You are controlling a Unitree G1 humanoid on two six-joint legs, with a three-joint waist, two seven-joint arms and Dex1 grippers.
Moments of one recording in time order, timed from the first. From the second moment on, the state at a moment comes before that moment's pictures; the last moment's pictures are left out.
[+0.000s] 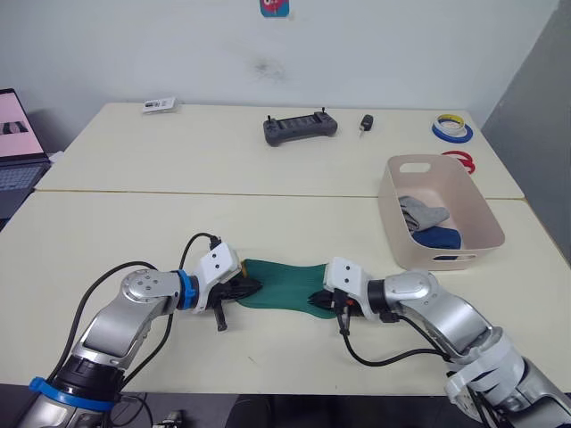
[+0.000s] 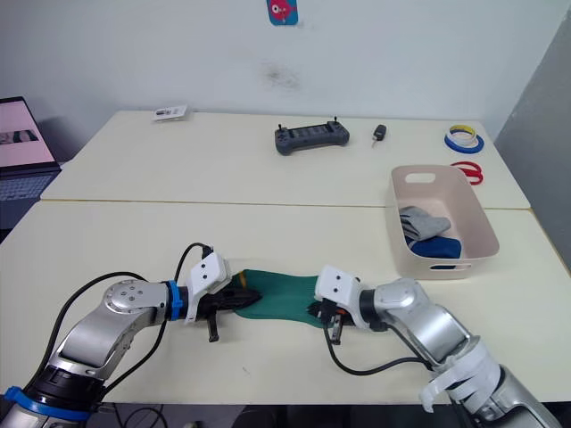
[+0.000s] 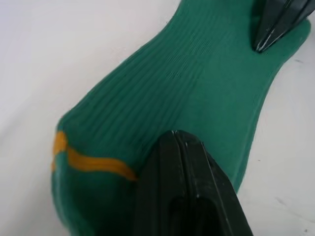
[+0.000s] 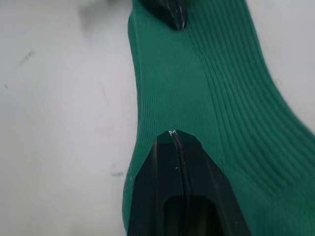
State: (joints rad) left arm -0.20 0.76 -0.13 -0.14 -0.27 0.41 -1.01; right arm -0.40 -0.59 0.50 -0.33 0.18 0.65 0.86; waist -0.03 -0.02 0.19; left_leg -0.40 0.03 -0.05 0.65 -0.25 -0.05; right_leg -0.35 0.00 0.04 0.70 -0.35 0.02
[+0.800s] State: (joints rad) left arm -0.32 0.68 -0.17 -0.06 -0.24 0.41 -0.99; right arm -0.53 -0.42 0.51 -0.19 0.10 0.65 0.80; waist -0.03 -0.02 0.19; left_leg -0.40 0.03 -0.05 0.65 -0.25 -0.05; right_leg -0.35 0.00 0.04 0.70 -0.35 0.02
